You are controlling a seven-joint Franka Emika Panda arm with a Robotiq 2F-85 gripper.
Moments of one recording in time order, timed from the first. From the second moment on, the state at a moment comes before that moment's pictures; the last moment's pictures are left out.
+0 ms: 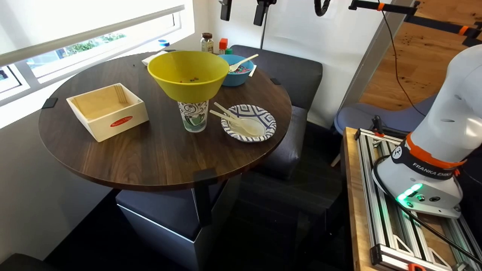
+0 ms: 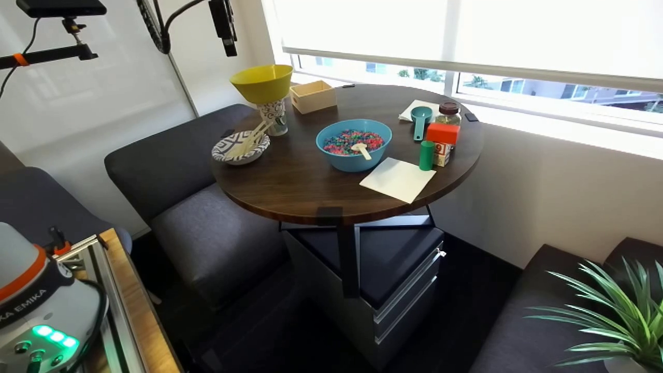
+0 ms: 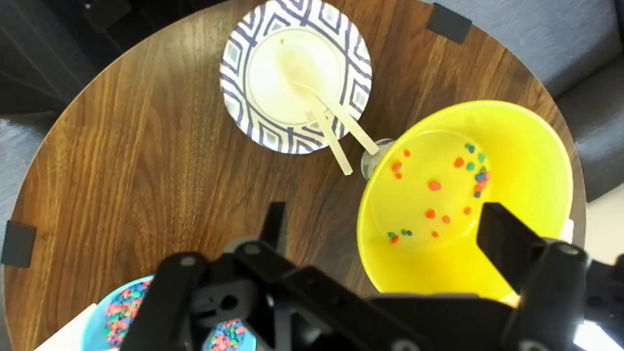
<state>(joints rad) -0.04 -0.19 0.09 -2.04 0.19 1.91 0.51</state>
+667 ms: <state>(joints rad) -0.04 -0.05 0.07 -2.05 0.28 2.06 0.44</state>
